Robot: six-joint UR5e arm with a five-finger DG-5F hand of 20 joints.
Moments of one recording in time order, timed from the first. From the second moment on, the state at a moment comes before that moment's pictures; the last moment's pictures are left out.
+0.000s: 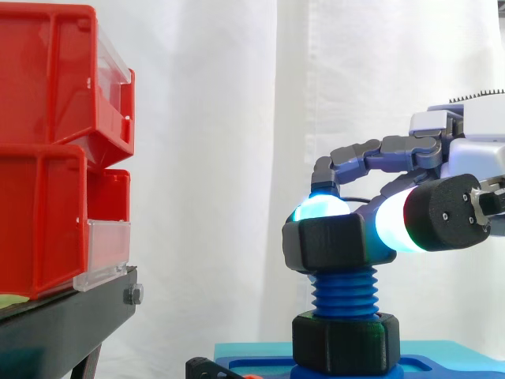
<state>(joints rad) 0.24 -2.12 -1.47 -2.56 -1.06 -1.04</state>
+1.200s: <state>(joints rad) 0.24 -2.12 -1.47 -2.56 -1.10 -1.04</state>
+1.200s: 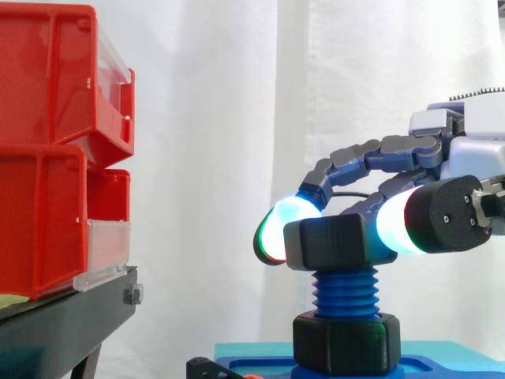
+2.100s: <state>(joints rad) 0.25 -2.12 -1.45 -2.56 -1.10 -1.05</state>
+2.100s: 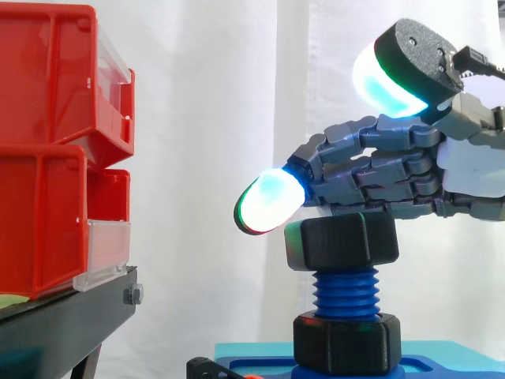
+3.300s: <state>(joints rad) 0.26 -2.12 -1.44 -2.60 -1.11 -1.04</state>
